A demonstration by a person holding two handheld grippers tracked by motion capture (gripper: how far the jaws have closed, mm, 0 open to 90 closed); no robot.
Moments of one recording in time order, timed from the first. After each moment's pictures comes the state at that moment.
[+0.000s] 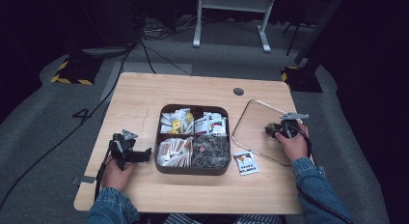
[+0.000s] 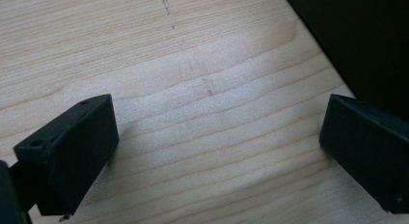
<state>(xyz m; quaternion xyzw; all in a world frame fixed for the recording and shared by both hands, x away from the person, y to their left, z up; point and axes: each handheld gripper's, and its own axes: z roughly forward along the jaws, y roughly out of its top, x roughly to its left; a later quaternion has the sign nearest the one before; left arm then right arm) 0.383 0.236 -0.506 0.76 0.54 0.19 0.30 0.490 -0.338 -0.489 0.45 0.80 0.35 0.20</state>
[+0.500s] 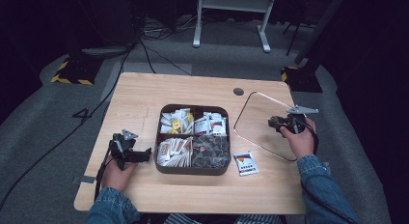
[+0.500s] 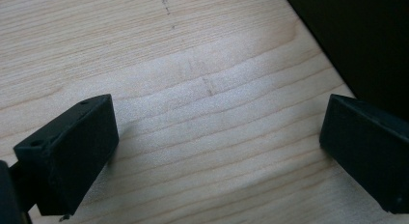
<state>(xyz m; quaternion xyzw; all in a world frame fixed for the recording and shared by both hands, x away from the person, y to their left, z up) 0.383 0.236 -0.506 0.76 0.54 0.19 0.30 0.481 -0.339 -0.446 0.44 0.78 0.40 0.20</state>
